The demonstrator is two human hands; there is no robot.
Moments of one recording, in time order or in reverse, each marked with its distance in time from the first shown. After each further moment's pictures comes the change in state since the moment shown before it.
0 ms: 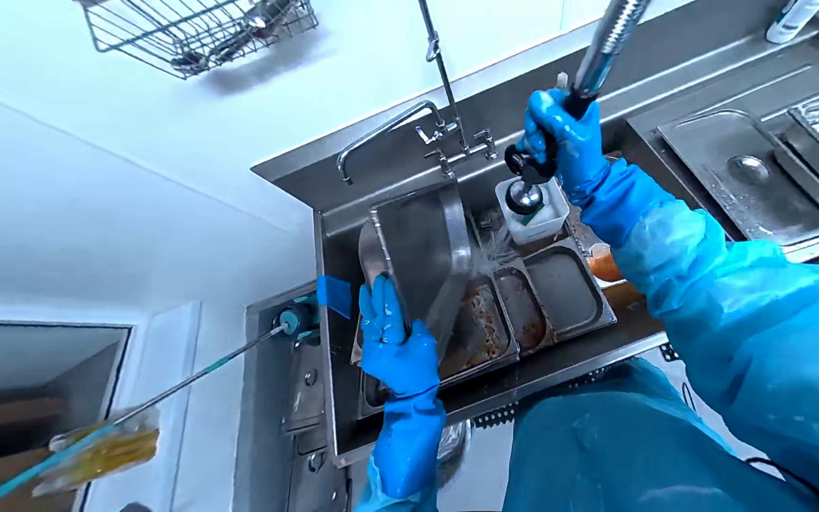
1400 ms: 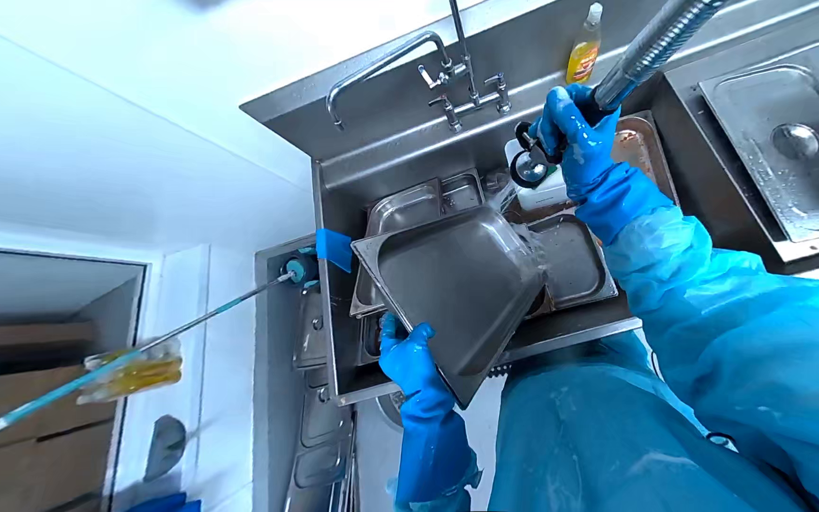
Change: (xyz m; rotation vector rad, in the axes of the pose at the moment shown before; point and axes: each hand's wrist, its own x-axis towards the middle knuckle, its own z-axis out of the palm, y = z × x) left_hand -0.070 -0.004 -0.014 -0.162 -0.183 -1.060; right_hand -0.048 0.052 -0.007 0.083 0.100 -0.117
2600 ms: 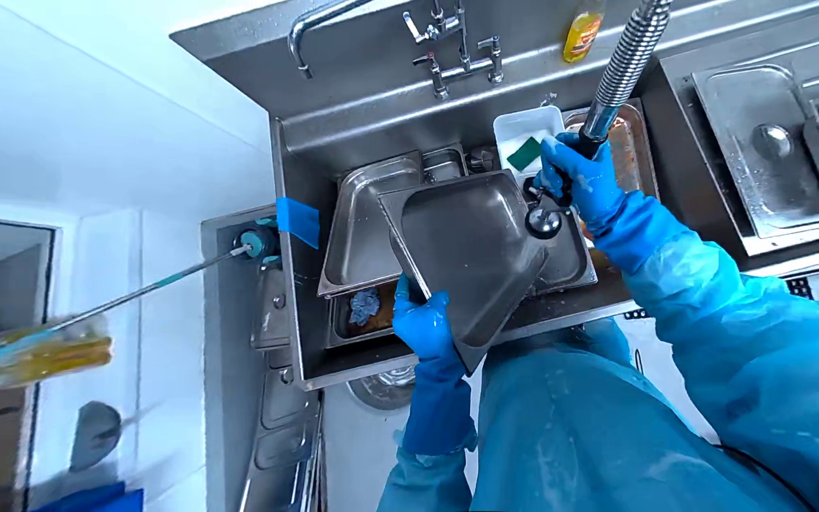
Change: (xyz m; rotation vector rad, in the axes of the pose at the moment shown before) left_hand -0.012 -0.016 0.047 -0.104 -0.150 0.157; right_hand -0.066 -0.015 -0.017 -0.125 -0.113 0.515
